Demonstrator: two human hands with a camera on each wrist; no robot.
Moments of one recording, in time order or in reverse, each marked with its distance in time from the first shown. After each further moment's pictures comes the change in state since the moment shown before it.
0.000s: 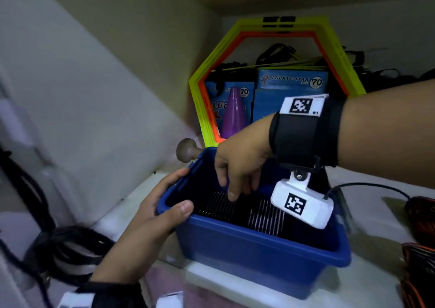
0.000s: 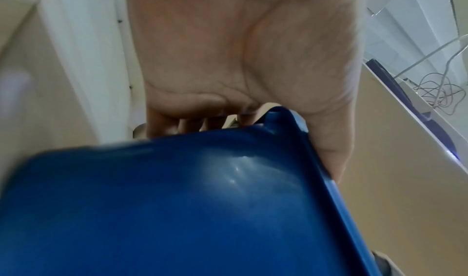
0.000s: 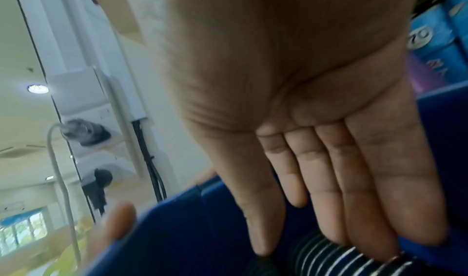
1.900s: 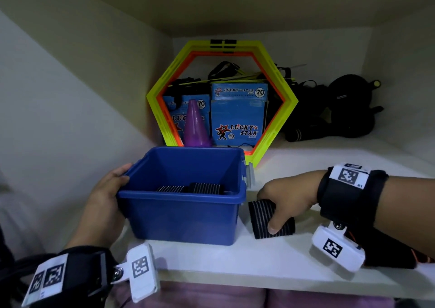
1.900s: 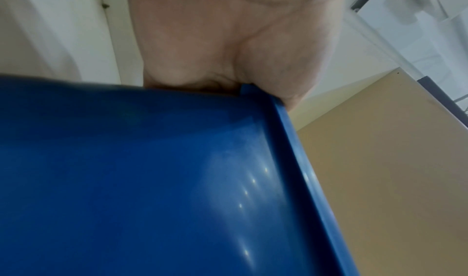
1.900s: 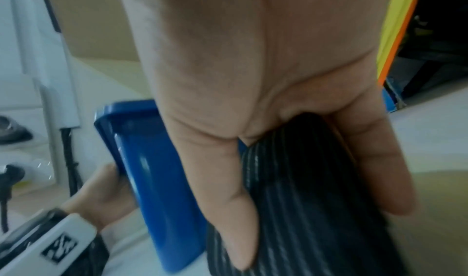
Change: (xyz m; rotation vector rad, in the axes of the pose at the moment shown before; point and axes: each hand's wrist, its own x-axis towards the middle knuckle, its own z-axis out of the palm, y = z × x) left_hand 0.067 -0.003 -0.044 -0.240 0.221 -0.055; right_hand -0.086 0.087 0.100 0.005 0.065 0.174
